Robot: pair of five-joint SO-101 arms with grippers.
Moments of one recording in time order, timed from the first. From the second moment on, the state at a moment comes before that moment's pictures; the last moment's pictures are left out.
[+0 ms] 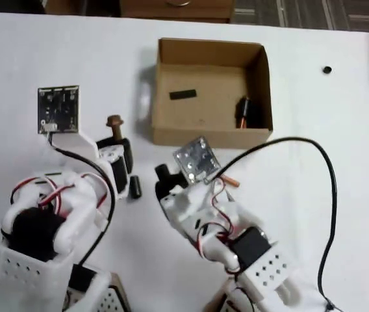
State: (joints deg) left arm 10.6 -58.8 30.8 74.0 22.4; right arm -42.9 -67.7 69.5 44.0 -4.1
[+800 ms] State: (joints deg) left arm 17.6 -49.3 30.9 64.1 33.7; right arm -47.6 -101.8 89.2 44.9 -4.1
